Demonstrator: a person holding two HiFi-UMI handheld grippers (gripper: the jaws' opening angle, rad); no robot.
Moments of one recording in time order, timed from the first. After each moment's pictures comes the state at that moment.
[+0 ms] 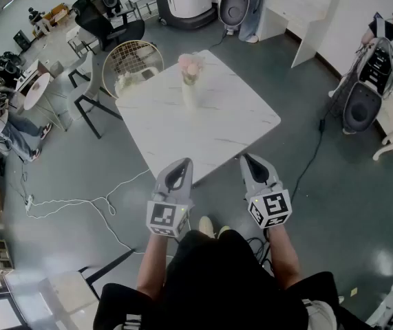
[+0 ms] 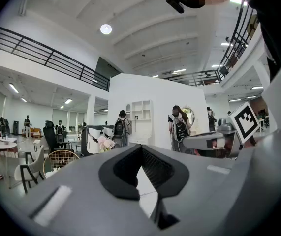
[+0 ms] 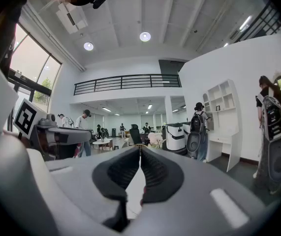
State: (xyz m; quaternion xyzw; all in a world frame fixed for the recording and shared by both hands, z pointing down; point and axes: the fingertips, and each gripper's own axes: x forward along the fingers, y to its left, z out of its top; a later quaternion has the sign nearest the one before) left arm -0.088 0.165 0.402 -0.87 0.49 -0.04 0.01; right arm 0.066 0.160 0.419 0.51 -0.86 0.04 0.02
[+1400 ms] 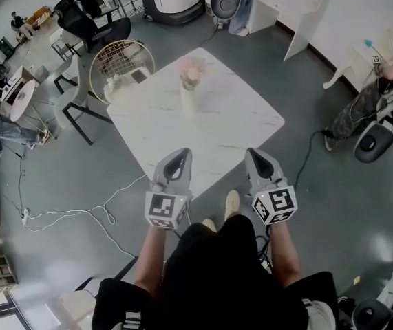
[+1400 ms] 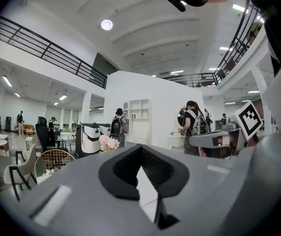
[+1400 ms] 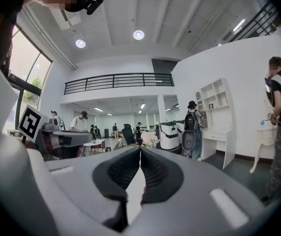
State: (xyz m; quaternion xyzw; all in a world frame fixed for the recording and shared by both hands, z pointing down) left arm -0.115 0.068 0.415 -0.89 0.45 -0.03 0.00; right arm 0.050 0.089 0.434 0.55 -0.83 0.06 0.01
